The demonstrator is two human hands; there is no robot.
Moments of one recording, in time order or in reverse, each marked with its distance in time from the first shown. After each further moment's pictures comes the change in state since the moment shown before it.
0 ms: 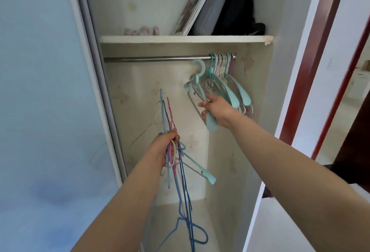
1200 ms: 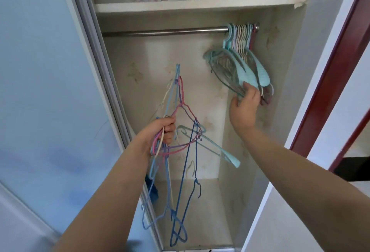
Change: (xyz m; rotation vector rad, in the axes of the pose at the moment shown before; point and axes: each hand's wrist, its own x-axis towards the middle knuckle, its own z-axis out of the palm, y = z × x) left_hand -0.007 -0.001 -0.026 0.006 -0.171 -0.074; right_hand 0.021 0.104 -0.038 -0.458 0.633 -0.527
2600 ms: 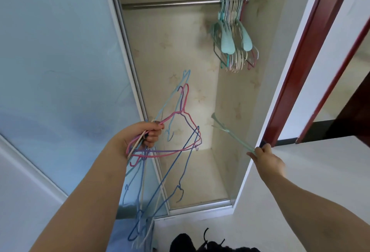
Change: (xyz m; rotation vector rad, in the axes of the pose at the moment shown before) left_hand -0.130 -0.053 -0.087 0.146 -0.189 -0.219; right_hand -0.262 0.072 -0.148 -0.959 -0.607 0.145
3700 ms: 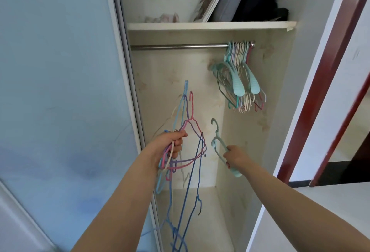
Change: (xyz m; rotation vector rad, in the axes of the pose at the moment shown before) left_hand 0.066 0.069 0.053 -0.047 0.234 0.200; right_hand 0.143 -0.134 -0.086 0.813 -0.434 0.145
